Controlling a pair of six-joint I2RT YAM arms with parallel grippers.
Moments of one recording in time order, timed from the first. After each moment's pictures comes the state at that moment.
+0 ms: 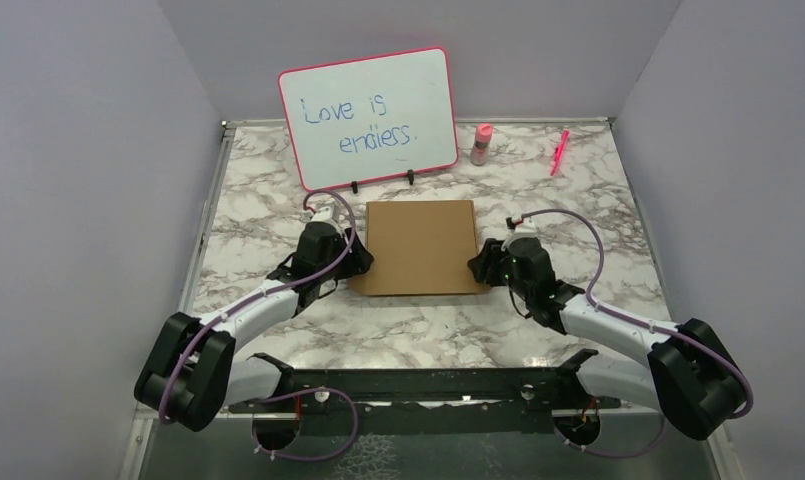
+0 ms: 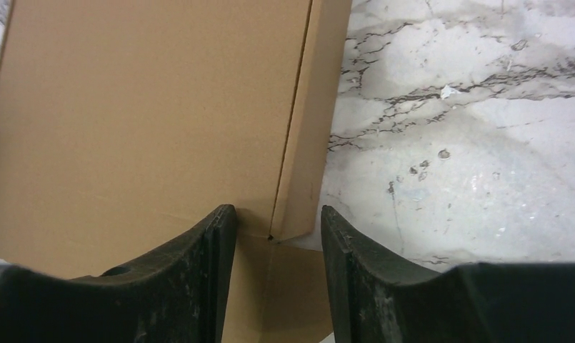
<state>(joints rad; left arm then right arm) -0.44 1.22 0.48 0.11 0.03 -0.60 0.57 1.14 0.38 0.25 0.15 0.46</state>
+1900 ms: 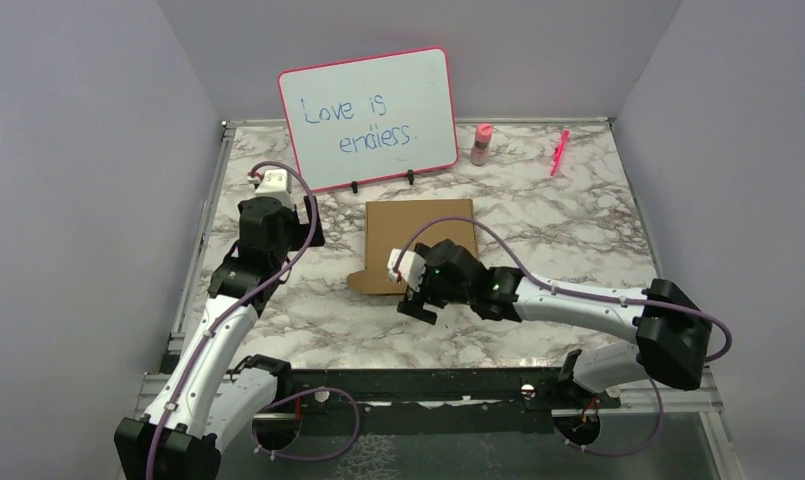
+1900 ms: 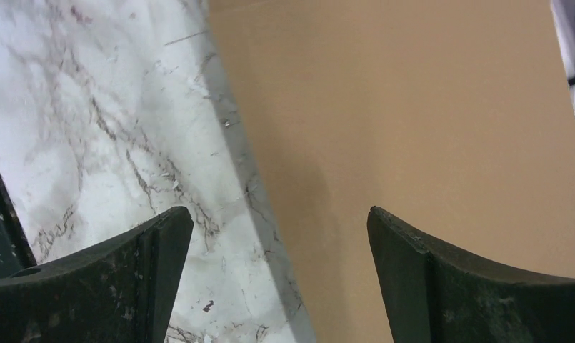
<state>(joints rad) -0.24 0.87 0.78 -0.36 -0.20 -0.19 1.01 1.37 0.83 -0.12 -0.02 -0.32</state>
